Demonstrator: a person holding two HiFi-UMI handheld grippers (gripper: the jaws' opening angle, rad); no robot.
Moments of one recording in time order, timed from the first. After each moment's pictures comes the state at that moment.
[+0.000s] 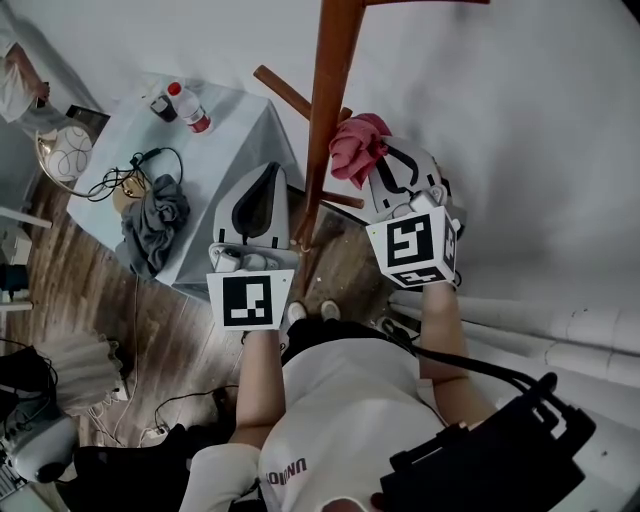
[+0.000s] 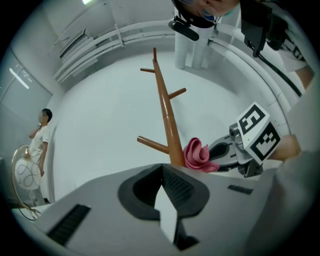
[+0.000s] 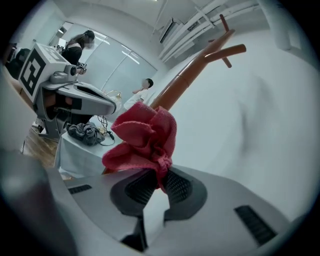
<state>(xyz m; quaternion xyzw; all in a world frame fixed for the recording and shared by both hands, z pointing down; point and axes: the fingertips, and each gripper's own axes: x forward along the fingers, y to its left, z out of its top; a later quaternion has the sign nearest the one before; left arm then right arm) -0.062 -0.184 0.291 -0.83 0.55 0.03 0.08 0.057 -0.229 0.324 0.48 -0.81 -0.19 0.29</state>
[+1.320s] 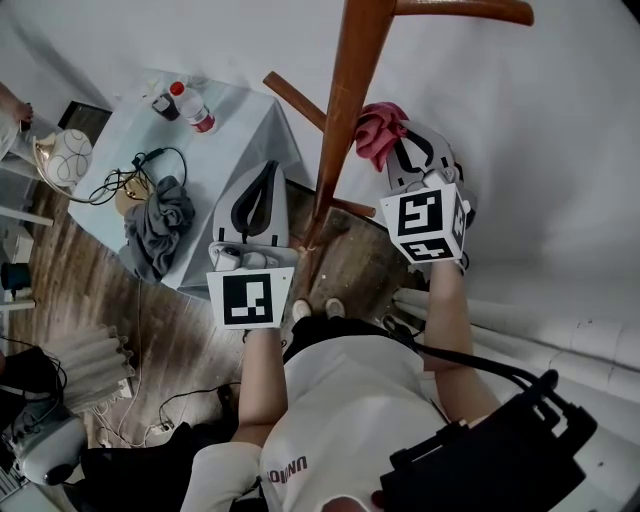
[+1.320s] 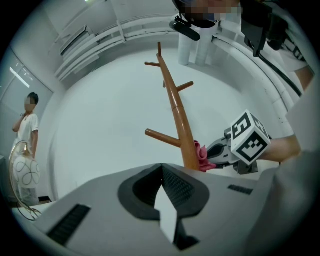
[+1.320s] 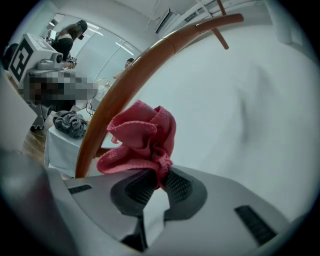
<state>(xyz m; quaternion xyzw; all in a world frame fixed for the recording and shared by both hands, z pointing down) -0.079 -0.208 0.298 -0.83 0.56 0.03 0.07 0.074 -0.281 0.335 0.51 -0.78 -0.18 0.31</state>
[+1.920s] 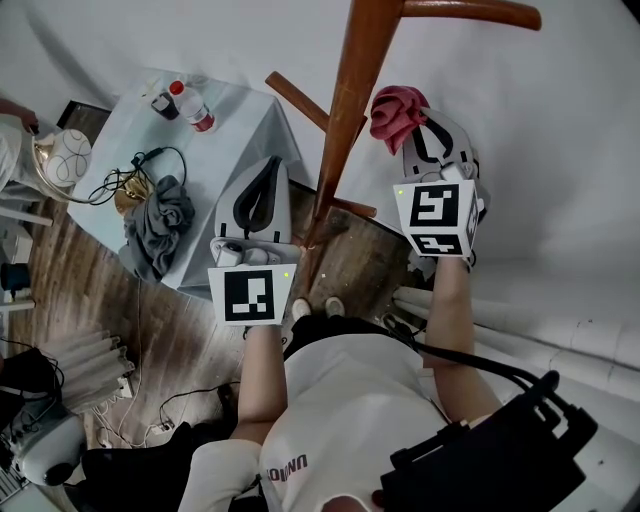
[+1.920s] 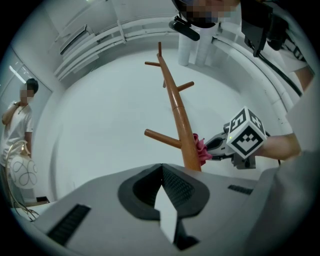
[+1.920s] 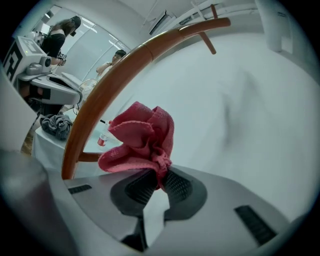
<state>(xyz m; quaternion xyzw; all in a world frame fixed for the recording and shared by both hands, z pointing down) -0.075 -0.212 0.296 -0.83 0.55 0.03 0.07 0.097 -0.290 0.305 0.56 -0.75 -0.19 0.29</state>
